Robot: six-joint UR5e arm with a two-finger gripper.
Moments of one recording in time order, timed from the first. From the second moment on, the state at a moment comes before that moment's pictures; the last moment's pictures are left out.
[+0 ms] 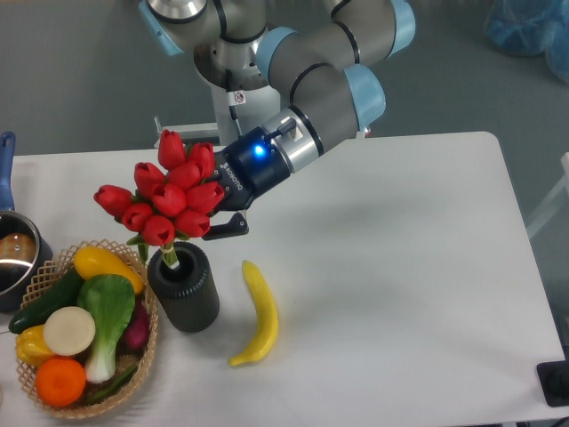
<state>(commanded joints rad) 2.55 -1.72 -1.81 -0.95 0.12 1.16</state>
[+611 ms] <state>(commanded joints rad) 2.59 -1.71 -1.73 -0.95 0.12 1.06</state>
